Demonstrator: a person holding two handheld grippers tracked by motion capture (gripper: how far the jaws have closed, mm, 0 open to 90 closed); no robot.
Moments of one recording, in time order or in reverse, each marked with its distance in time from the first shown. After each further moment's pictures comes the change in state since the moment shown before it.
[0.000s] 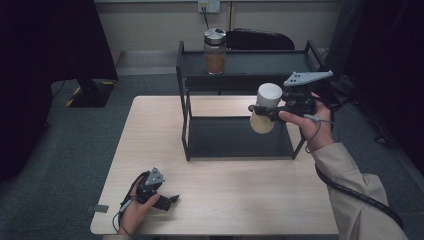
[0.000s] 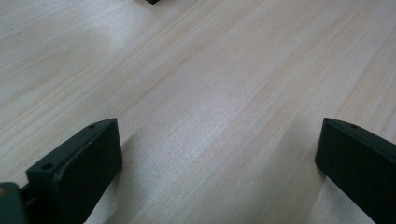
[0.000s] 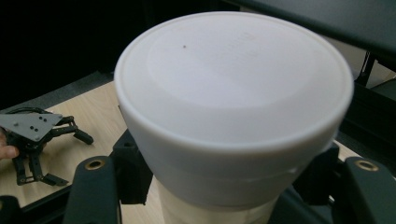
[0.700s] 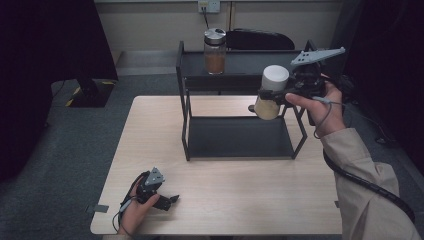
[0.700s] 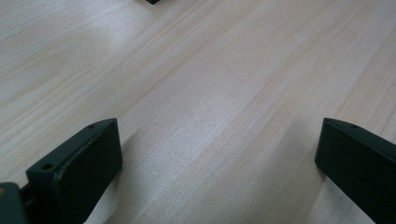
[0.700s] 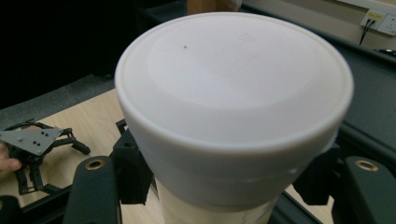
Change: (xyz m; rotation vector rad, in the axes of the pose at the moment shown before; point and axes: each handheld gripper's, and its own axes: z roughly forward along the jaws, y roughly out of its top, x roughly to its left) left arm 0.000 0.000 0.000 0.001 -0.001 0.000; right arm -0.001 0.044 -0.023 0.000 -0.028 -0.028
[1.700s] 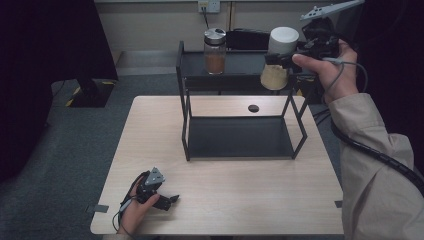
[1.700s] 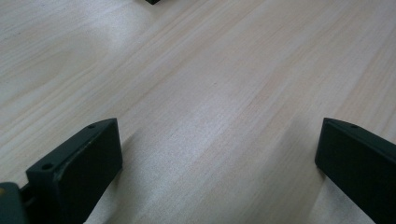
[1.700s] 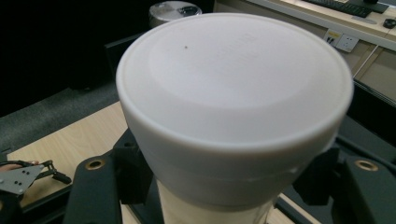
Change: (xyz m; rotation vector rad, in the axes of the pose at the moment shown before) left arm 0.001 0.000 0.000 0.002 -0.002 0.003; right arm -0.003 0.071 -0.022 -0.015 -0.091 -0.001
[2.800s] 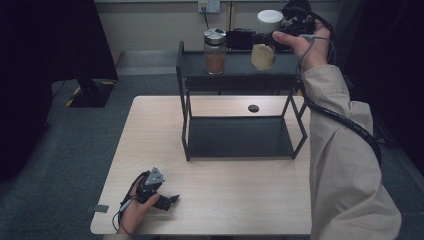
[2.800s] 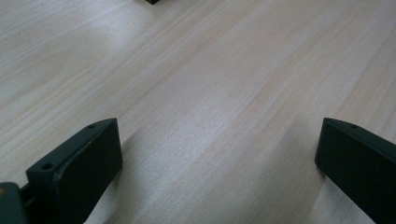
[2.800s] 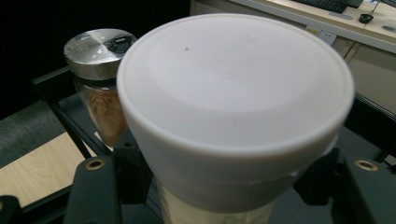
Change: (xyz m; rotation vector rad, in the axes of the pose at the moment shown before) left arm 0.000 0.000 0.000 0.000 -0.001 -0.001; right arm -0.023 0.032 0.061 0.021 -0.073 0.043
